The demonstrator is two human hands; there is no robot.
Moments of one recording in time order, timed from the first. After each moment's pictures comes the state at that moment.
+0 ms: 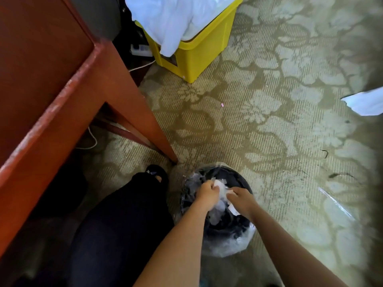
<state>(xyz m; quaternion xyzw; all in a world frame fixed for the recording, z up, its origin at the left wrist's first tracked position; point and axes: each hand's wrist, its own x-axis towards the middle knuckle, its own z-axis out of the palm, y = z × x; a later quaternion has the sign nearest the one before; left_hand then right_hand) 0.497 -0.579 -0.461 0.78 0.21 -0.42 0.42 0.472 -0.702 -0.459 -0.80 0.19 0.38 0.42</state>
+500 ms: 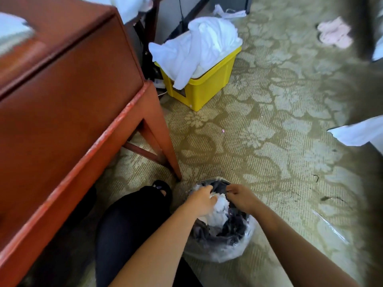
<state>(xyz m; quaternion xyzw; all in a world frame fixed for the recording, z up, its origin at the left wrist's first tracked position) 0.489 -0.552 -0.359 0.86 0.02 -0.43 0.27 0.489 -0.701 -0.380 -0.87 0.08 0.34 0.35</state>
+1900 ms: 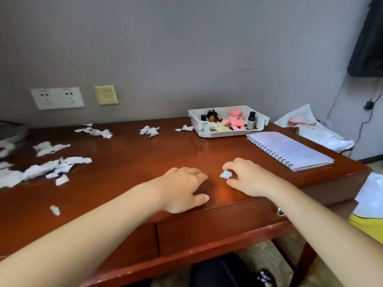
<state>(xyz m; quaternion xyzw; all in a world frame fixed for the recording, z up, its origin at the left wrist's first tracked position) 0.159 -0.249 0.026 0.98 0.16 -0.08 0.02 0.332 -0.340 -0.001 -0.84 -0.53 0.05 0.09</state>
